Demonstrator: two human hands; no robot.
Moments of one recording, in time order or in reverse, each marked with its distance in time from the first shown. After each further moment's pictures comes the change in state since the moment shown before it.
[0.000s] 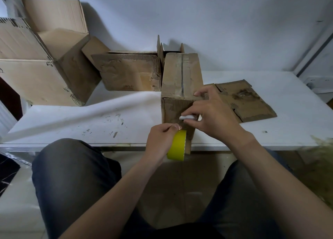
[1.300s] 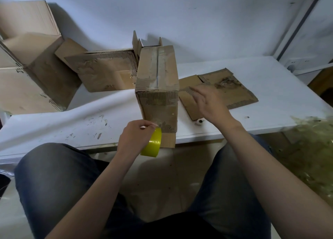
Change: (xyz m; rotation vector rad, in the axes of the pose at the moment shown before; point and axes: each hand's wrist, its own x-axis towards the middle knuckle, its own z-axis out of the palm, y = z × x) left_hand -0.001 0.005 -0.015 0.452 0.031 0.095; right_hand -0.030 0.074 0.016 0.286 0.122 0.436
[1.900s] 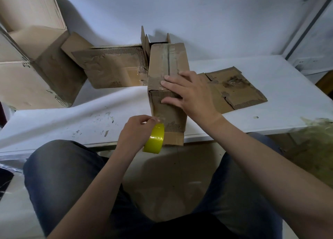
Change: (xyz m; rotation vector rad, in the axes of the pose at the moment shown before) left_hand 0.004 -0.002 -0.027 -0.092 -0.042 -0.028; right_hand 0.032 -0.061 0.048 -0.371 0.235 -0.492
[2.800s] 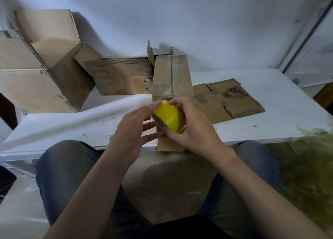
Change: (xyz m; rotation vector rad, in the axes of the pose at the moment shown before) left_hand -0.057 0.053 -0.038 -0.777 -0.128 -0.060; right_hand -0.035 -0.080 -0.083 0.482 -0.326 0.307
